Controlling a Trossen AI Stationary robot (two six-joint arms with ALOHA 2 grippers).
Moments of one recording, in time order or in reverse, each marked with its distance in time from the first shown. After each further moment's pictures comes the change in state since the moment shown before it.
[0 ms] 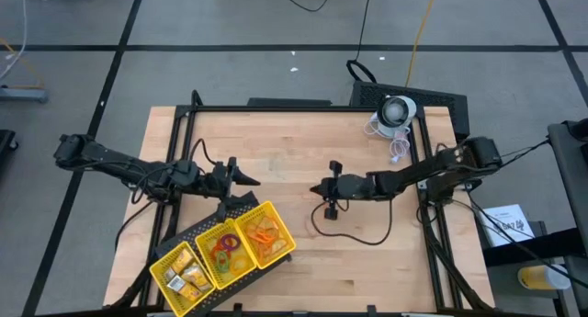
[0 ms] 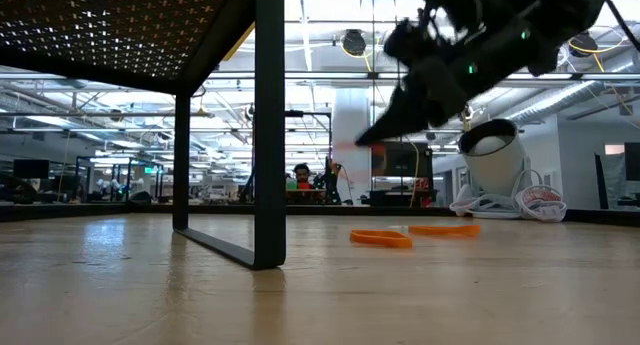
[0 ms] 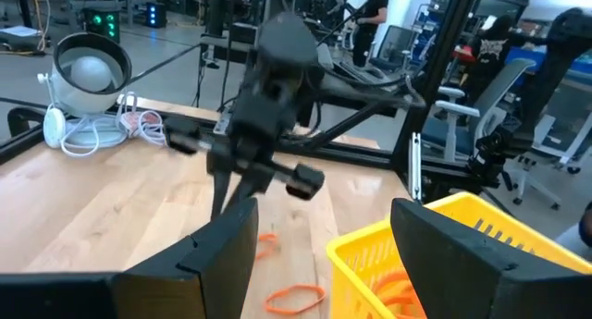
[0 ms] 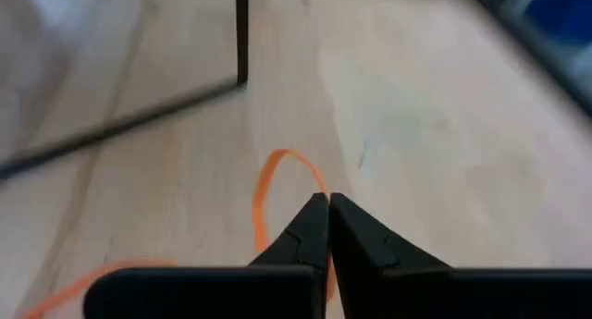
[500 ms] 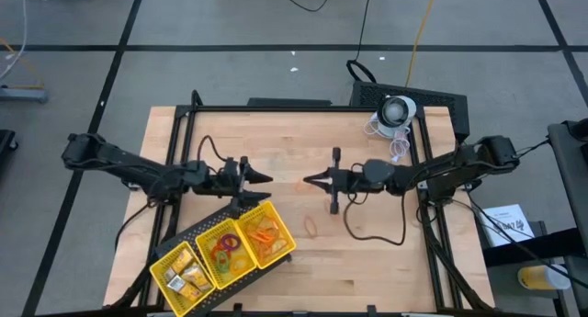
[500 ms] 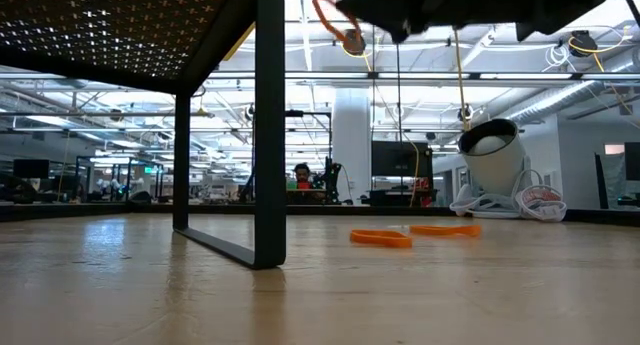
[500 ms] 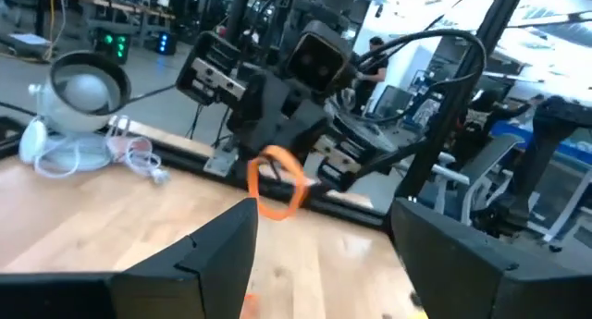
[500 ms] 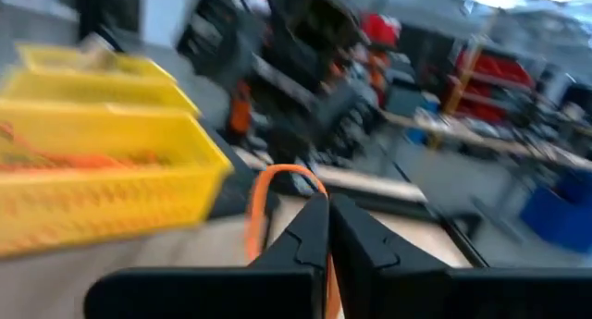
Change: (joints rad) left arm 0.037 0.222 0.015 0.342 -0.003 -0.116; right arm 0.000 -0.153 0.001 0.391 -0.122 -0.234
